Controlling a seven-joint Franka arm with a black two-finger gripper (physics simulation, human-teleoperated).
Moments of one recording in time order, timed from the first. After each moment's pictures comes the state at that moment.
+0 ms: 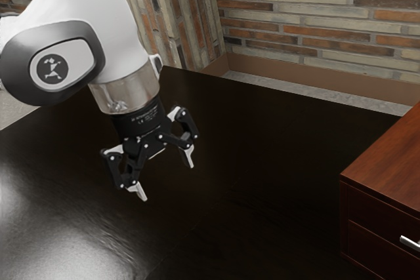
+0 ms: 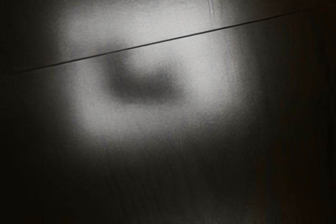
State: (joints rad) arm -0.21 -0.29 0.06 -1.85 -0.07 1.59 -1.51
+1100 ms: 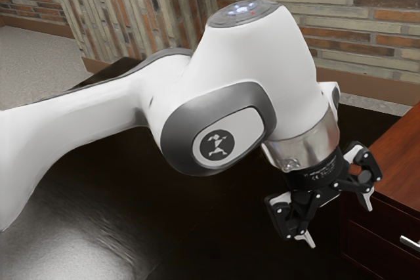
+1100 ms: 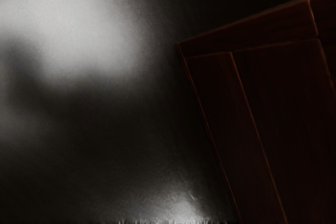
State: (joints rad) arm -0.79 0.02 0.27 -1.66 -0.09 1.92 -1.53
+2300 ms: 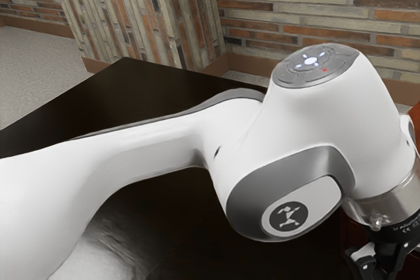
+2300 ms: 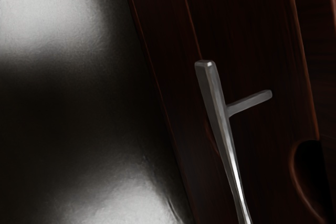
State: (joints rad) arm -0.88 0.15 0.22 -1.59 -0.12 2.11 -1.70
